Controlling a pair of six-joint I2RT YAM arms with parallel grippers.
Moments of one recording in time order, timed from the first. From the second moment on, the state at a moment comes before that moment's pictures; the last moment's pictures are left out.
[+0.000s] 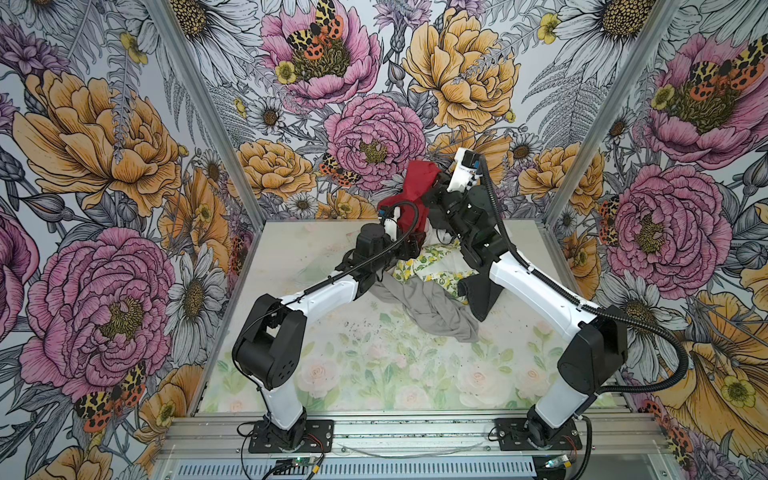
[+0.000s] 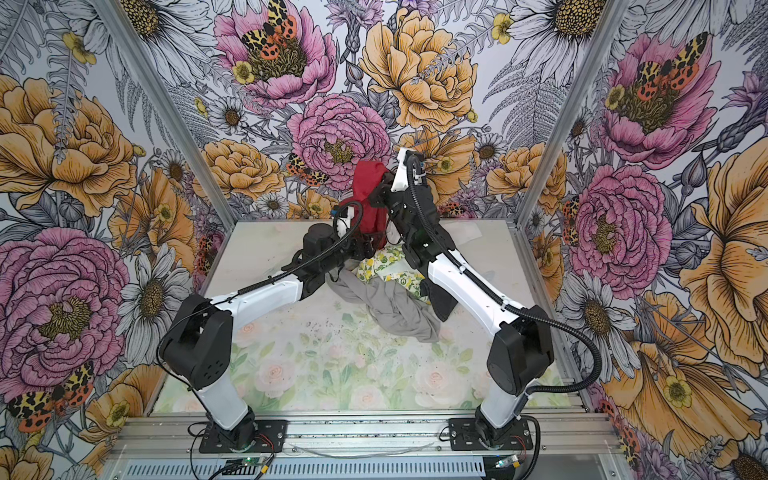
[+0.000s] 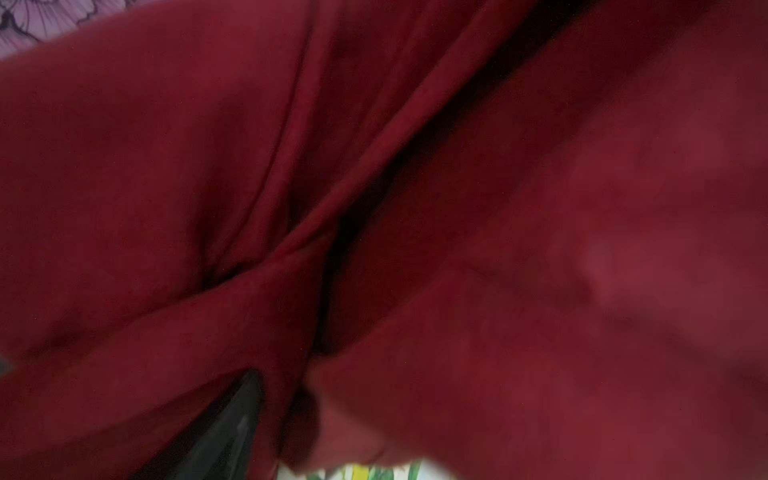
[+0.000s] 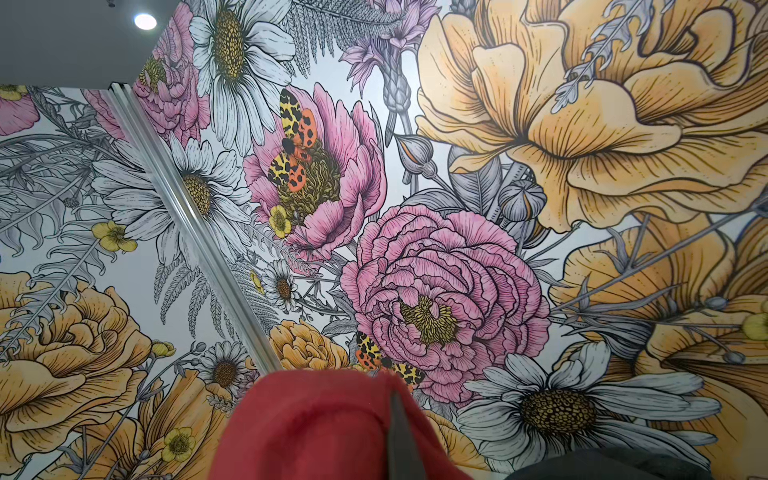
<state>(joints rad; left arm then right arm) -0.56 1.78 1.27 0.37 0.14 -0.40 0.55 1.68 1.57 0.33 0.12 0.39</state>
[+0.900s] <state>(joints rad) -0.42 1.60 1.41 0.21 0.07 -0.41 0.54 1.51 1.16 0.40 0.01 0.38</state>
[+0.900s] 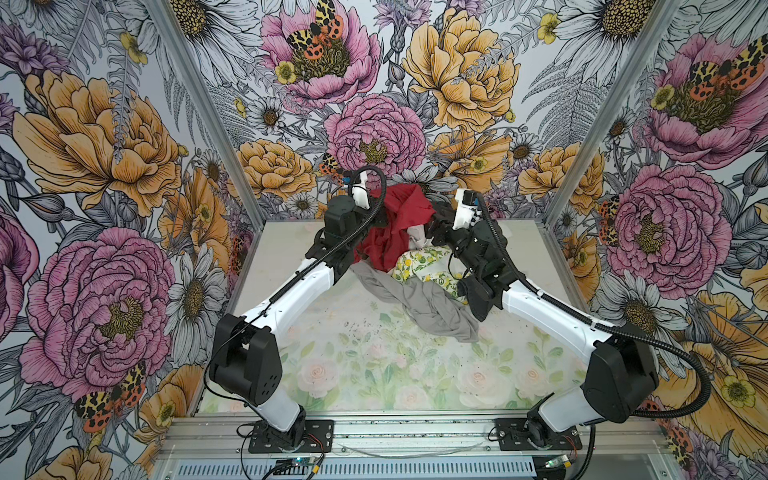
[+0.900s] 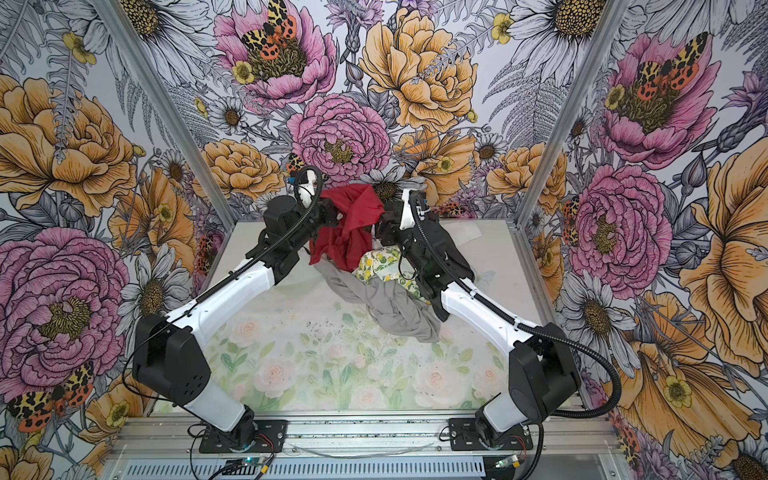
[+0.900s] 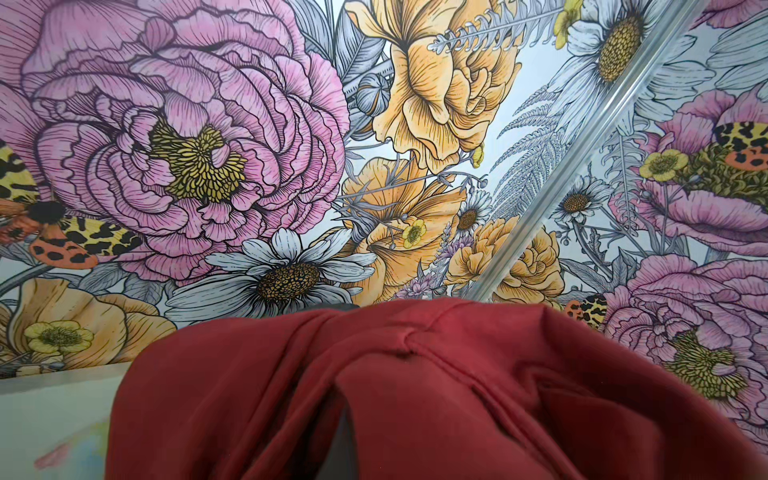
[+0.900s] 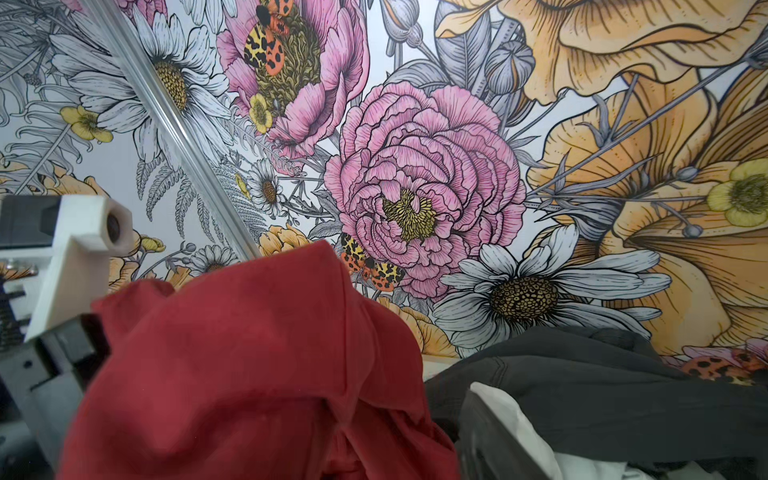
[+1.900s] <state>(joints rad) -0.08 1.18 1.56 -0.34 -0.15 -0.32 0.64 1.51 0.96 0.47 -0.12 0.24</state>
